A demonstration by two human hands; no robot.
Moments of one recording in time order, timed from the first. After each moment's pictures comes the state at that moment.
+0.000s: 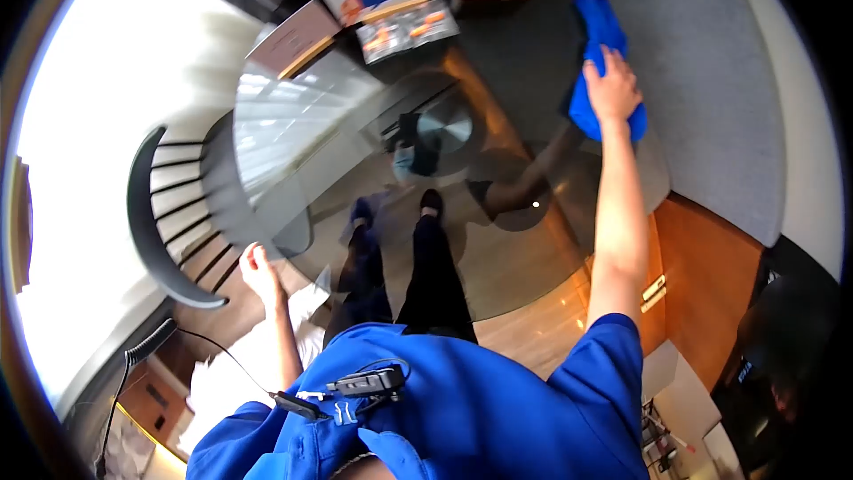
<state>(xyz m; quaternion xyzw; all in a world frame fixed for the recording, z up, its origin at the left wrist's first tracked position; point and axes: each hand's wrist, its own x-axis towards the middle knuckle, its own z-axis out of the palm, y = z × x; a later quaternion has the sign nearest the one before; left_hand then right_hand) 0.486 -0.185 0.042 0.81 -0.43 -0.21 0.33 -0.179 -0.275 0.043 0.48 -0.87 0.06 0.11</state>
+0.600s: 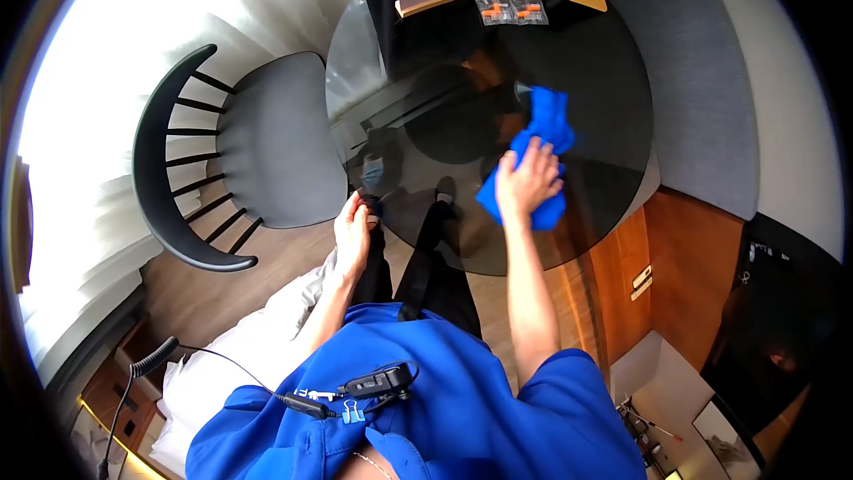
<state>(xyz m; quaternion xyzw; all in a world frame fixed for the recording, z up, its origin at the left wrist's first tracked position) 0.496 -0.145 0.029 0.60 -0.33 -0.65 0.33 0.209 -0.150 0.065 0.40 -0.91 0.03 0.06</state>
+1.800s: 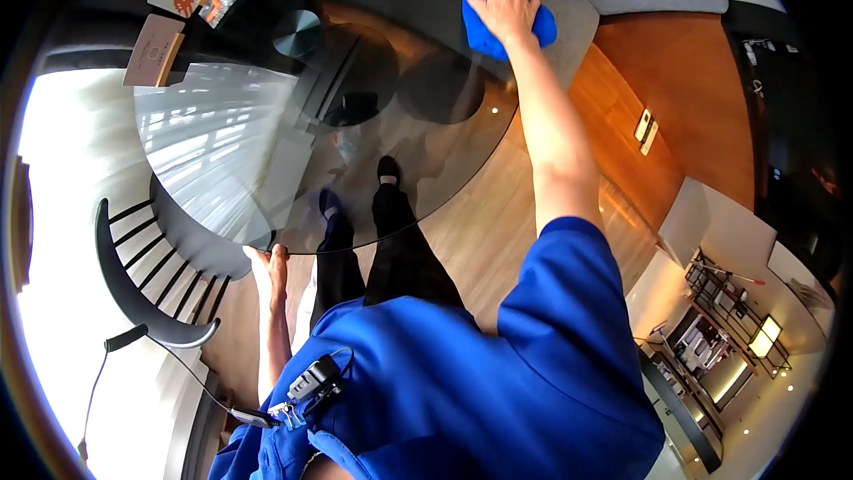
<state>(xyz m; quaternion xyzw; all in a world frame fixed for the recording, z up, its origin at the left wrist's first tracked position) 0.445 -0.117 0.076 0.67 -0.60 -0.44 0.01 -0.126 -0.088 0.033 0.47 -0.87 0.06 0.14</state>
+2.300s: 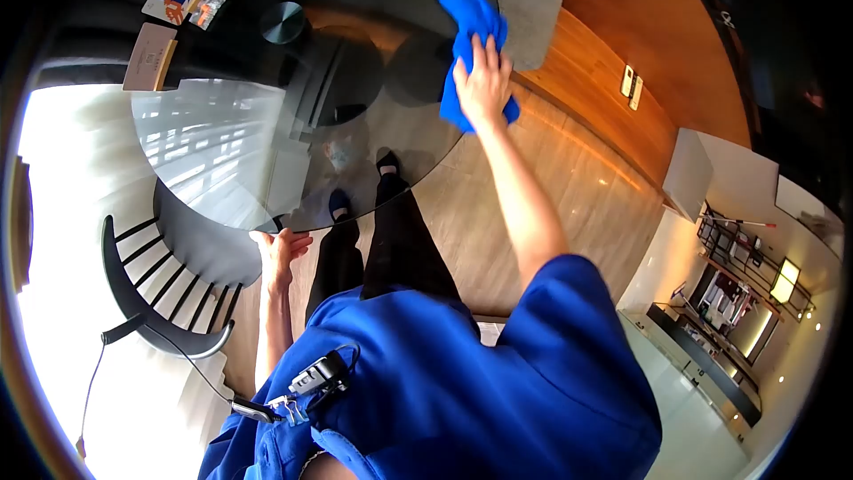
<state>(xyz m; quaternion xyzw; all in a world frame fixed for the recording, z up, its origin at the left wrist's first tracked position) 0.445 -0.128 0.093 0.59 -0.45 -0.67 0.00 0.050 0.035 0.050 0.32 -0.93 0.13 0.11</state>
